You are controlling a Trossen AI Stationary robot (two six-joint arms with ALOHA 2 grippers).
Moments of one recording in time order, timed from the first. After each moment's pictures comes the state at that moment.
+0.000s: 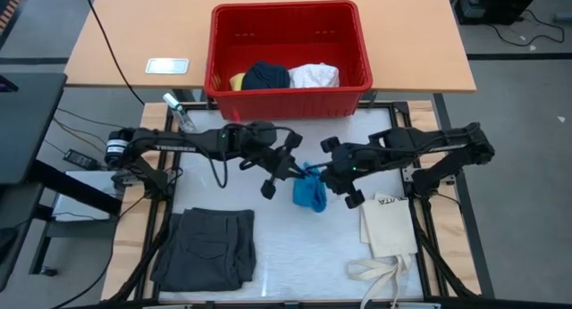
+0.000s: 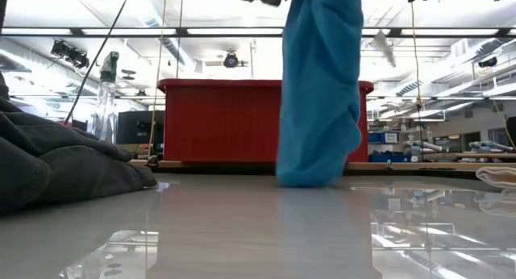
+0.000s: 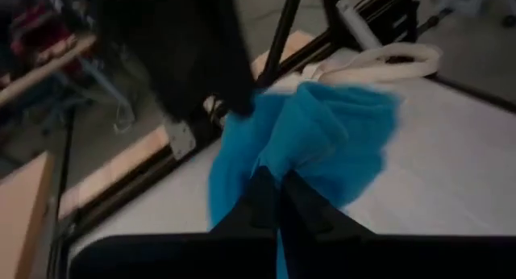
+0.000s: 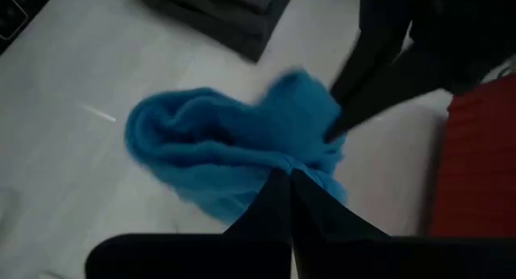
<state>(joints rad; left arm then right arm) 0.07 1.59 1.35 -0.16 0.33 0.60 0.18 1.49 1.66 -1.09 0.10 -0.35</state>
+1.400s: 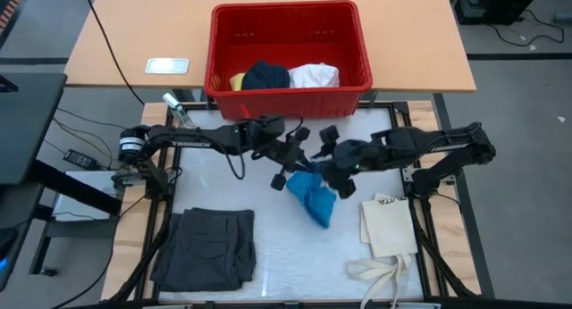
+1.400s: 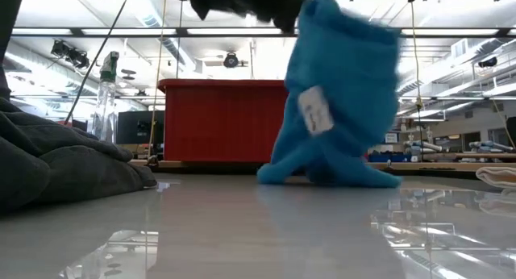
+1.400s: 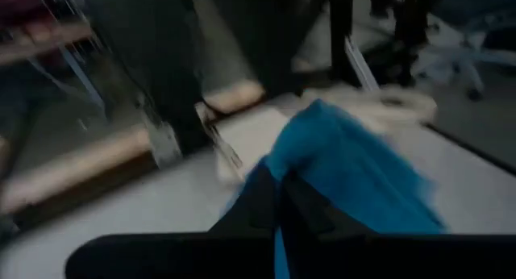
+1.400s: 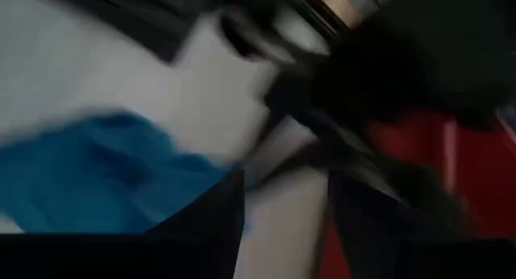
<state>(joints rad) 0.14 1.70 1.35 0.00 0.50 0.41 0.17 1.47 1.64 -0.98 0.33 -0.50</state>
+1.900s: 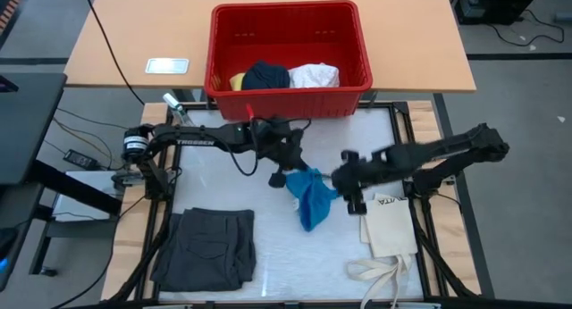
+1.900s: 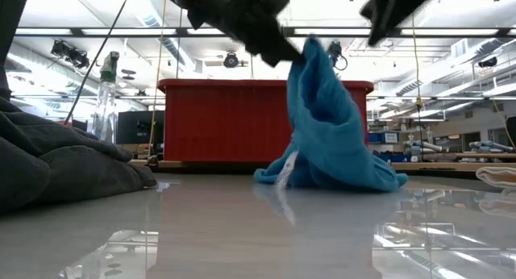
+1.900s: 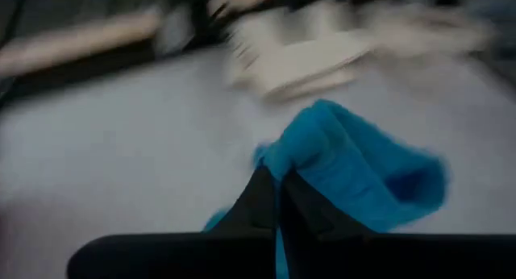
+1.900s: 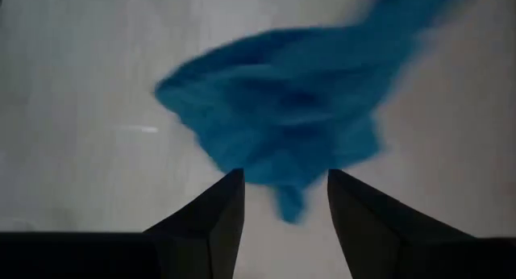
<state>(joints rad) 0.18 1.73 1.35 -0.22 0.36 0.37 0.22 1.33 1.22 -0.95 0.13 0.15</state>
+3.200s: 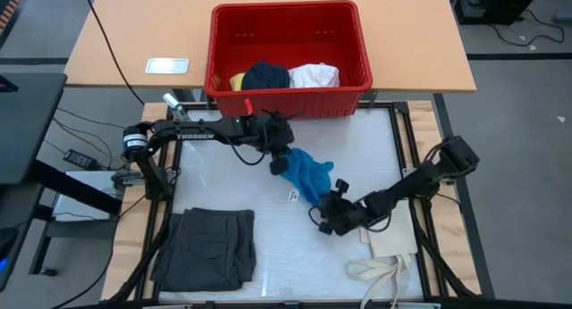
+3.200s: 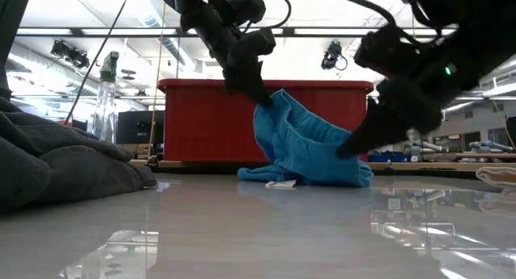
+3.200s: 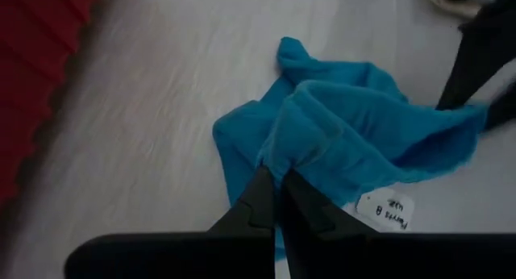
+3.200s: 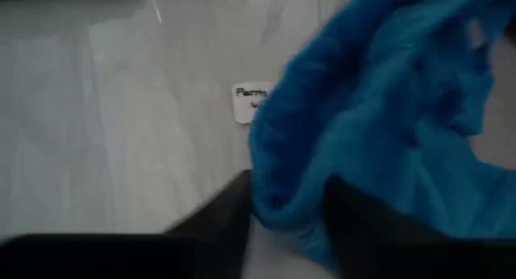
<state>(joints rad) 0.26 1.73 1.35 -0.48 0.05 0.03 0.43 1.67 0.68 0.08 0.71 0.52</state>
